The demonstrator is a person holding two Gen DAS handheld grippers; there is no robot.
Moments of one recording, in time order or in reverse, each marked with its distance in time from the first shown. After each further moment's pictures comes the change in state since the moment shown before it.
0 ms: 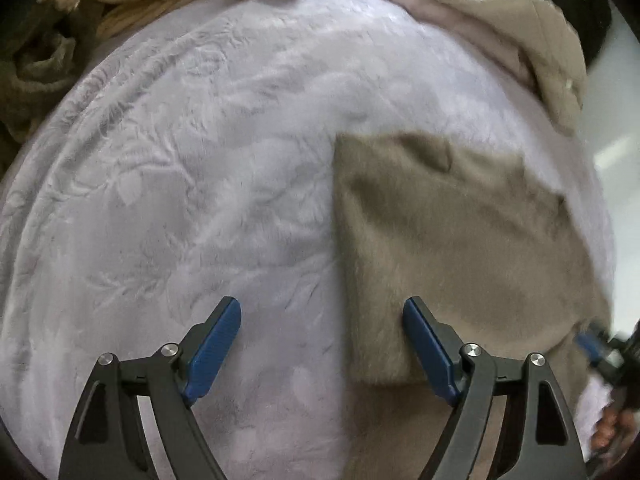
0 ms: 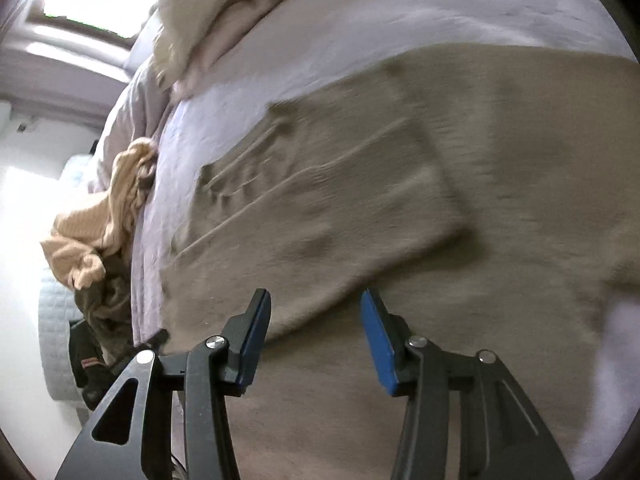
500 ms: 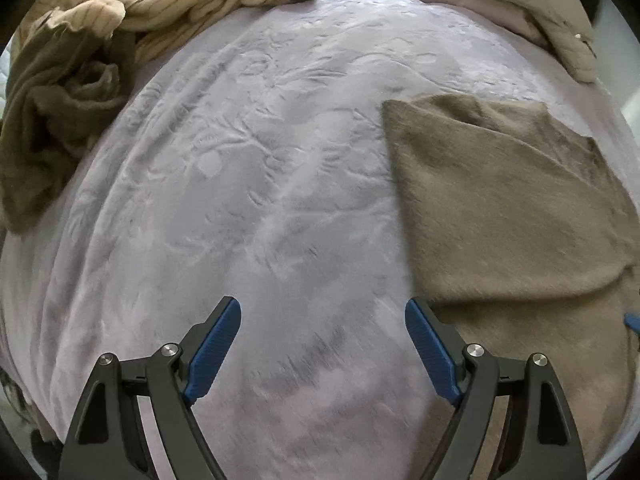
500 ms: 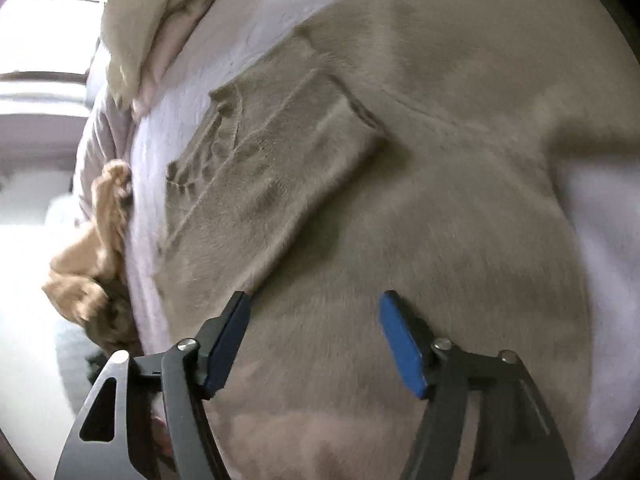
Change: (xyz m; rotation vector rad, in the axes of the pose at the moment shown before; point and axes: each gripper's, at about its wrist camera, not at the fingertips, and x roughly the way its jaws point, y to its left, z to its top) left arm -0.037 0.012 -0.039 0.088 -0.006 0.168; right arm -0.030 -0.038 -0.042 0.258 0.040 0.021
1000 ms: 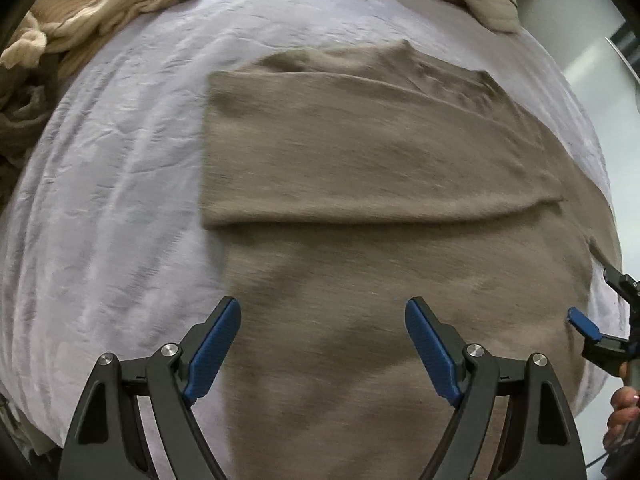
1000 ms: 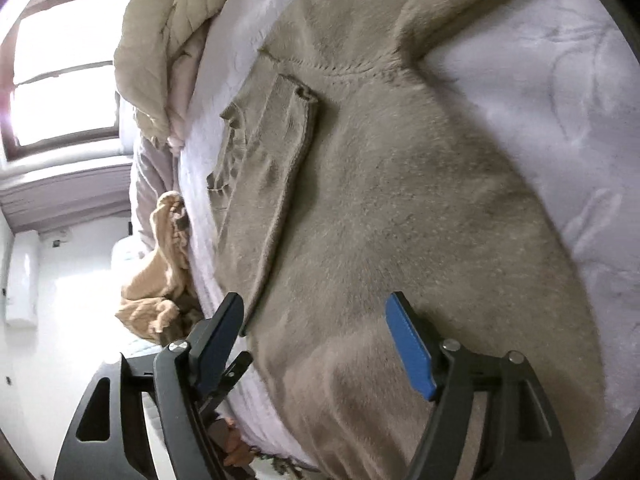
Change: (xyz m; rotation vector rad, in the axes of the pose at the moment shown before) left arm -0.029 -0.117 -0.030 0.119 0.081 -0.164; right arm -0.036 -0.053 -0.040 0.186 0.007 0.243
